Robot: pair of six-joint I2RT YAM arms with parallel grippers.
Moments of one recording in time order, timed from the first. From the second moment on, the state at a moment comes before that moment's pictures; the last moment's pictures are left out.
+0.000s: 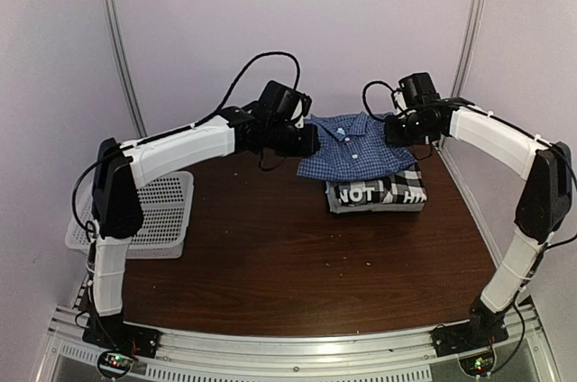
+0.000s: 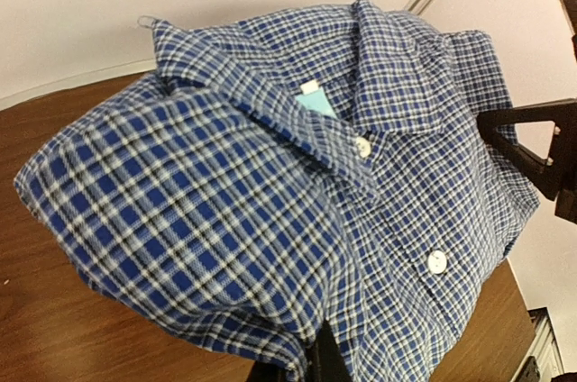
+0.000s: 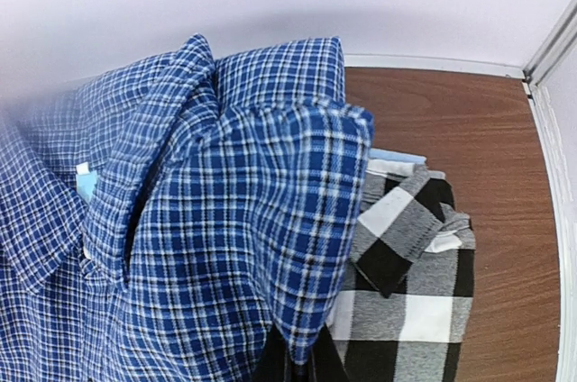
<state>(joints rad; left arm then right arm) -0.84 2.12 2.01 -0.46 -0.02 -0.50 0.37 1.72 1.59 -0.60 0.15 0.30</state>
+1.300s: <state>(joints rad) -0.85 2.48 2.19 -0.34 0.03 -0.62 0.08 1.73 1.40 -0.57 0.12 0.27</state>
